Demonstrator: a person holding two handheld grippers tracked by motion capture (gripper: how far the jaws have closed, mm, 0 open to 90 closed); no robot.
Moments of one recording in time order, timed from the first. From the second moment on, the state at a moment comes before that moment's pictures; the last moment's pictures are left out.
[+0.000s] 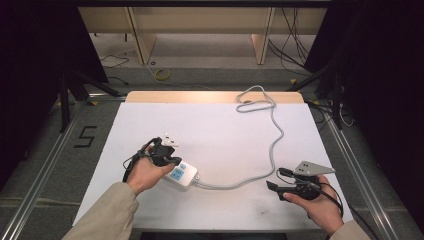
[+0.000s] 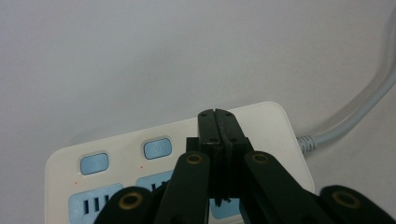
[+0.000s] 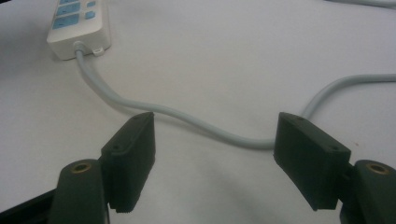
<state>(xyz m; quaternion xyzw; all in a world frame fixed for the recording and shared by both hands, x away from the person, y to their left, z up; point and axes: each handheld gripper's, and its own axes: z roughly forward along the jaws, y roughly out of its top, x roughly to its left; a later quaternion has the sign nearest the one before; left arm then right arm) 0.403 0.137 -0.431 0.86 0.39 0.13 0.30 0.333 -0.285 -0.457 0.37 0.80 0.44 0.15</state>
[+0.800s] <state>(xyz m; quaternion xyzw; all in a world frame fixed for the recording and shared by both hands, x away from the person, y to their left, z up) 0.411 0.127 -0.433 0.87 0.38 0.13 0.29 0.332 -0.285 -0.457 0.37 0.80 0.44 0.15</state>
